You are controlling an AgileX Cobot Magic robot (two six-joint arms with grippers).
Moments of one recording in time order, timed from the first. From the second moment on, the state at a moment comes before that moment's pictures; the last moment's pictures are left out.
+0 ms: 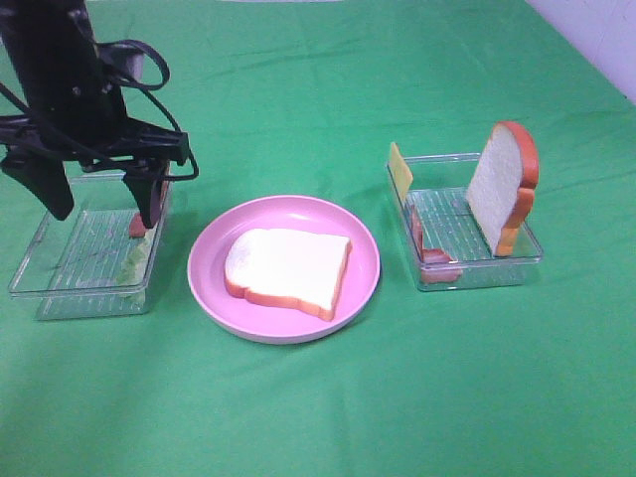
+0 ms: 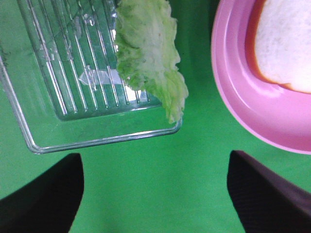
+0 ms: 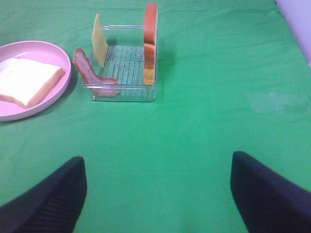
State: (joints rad) left arm -0.39 1.93 -1.52 -0.01 1.22 -0.30; right arm -0.02 0.00 -0.51 0.15 1.08 -0.14
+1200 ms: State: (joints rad) left arm -0.39 2.07 -1.52 -0.01 1.05 -0.30; right arm -0.02 0.00 -0.51 0.15 1.08 -0.14
